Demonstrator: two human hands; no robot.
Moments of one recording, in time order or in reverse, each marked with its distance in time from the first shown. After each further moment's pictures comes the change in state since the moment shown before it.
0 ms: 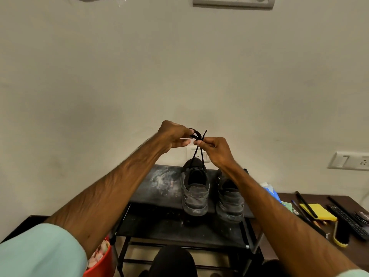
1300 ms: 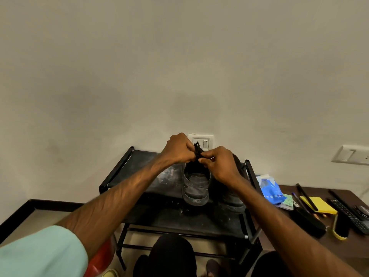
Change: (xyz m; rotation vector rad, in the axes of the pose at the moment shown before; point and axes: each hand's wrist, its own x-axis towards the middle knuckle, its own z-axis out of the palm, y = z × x) left_hand 0.009 -0.086 0.014 0.728 -0.133 0.419; right_hand -0.043 0.038 0.008 -0.350 -0.119 -0.006
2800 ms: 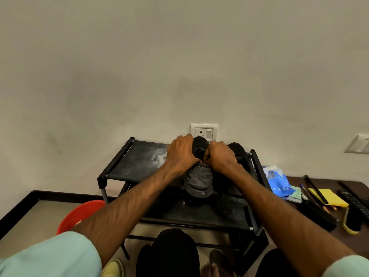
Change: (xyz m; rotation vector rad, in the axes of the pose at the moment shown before) left_hand 0.001 -0.025 0.054 0.317 0.164 -0.106; right_hand 0.034 0.017 0.028 -0.459 -0.210 0.182
